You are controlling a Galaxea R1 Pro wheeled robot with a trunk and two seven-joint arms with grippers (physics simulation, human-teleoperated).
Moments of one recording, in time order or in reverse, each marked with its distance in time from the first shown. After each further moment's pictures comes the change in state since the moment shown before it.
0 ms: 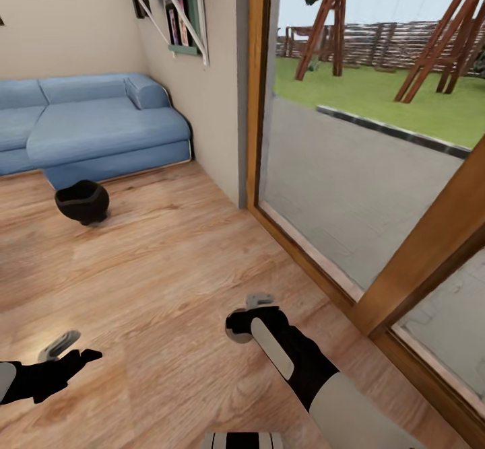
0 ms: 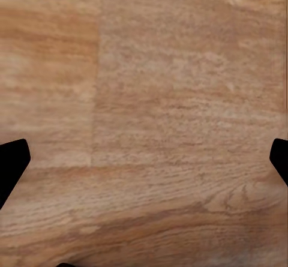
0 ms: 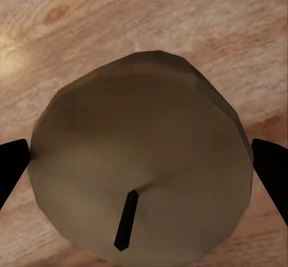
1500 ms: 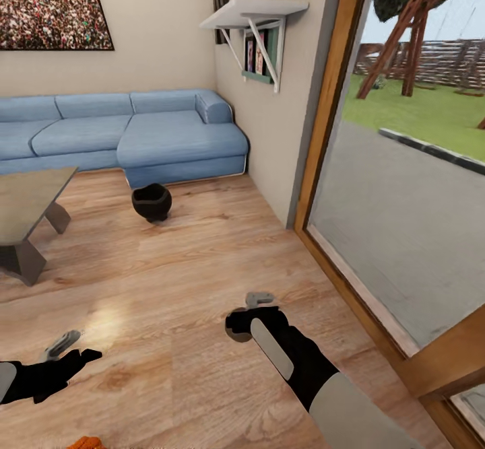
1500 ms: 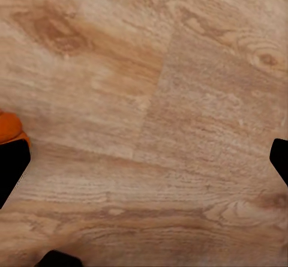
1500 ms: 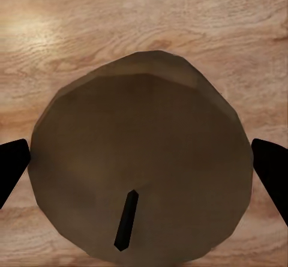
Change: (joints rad) left arm 0.000 0.000 0.000 0.000 0.000 0.001 0.001; right arm 0.000 0.000 0.006 -0.002 0.003 -0.009 -0.001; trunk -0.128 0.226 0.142
